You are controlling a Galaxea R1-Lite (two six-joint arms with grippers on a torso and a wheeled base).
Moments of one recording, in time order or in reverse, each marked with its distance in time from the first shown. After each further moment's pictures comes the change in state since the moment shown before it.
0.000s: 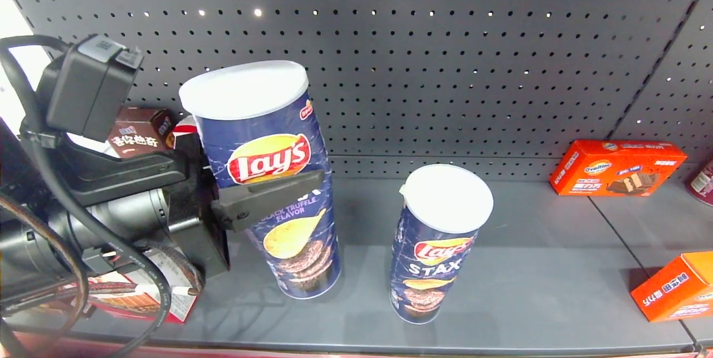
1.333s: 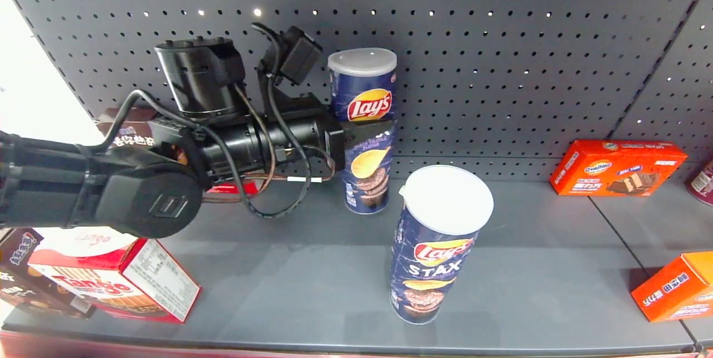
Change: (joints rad) left arm 0.041 0.510 -0.529 0.059 -0.059 0.046; right arm 0.000 0.000 0.000 0.000 0.000 0.000
